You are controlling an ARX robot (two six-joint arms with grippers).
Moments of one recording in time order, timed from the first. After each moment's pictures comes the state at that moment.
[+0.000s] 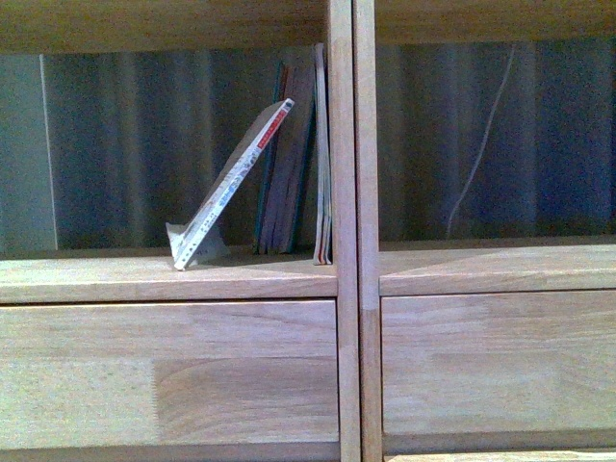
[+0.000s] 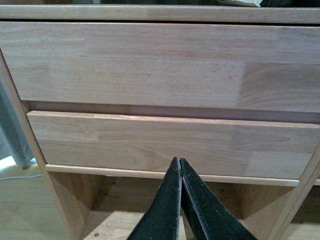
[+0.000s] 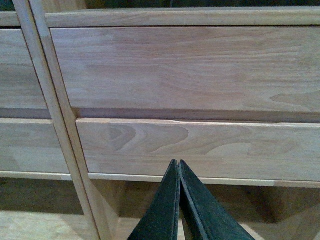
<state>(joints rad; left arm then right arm) 0.00 0.18 0.01 0.18 0.00 0.00 0.00 0.18 0.02 0.18 0.00 0.01</state>
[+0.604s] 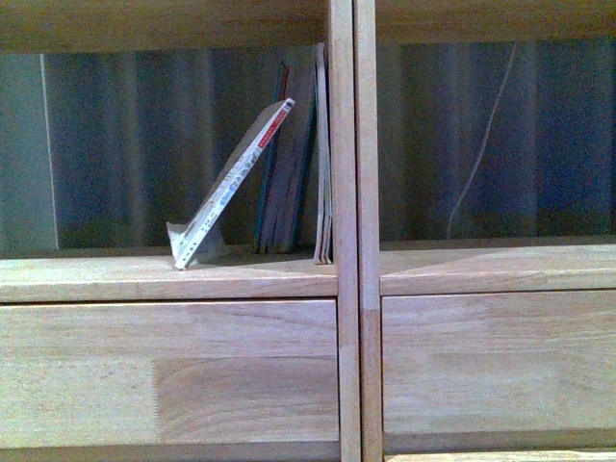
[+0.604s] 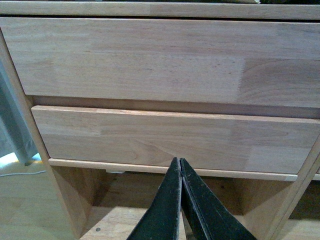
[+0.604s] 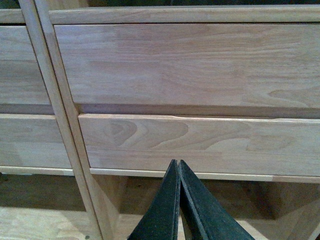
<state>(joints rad) 0.00 0.01 0.01 0.00 0.00 0.00 0.00 0.01 0.02 0.00 0.00 0.01</state>
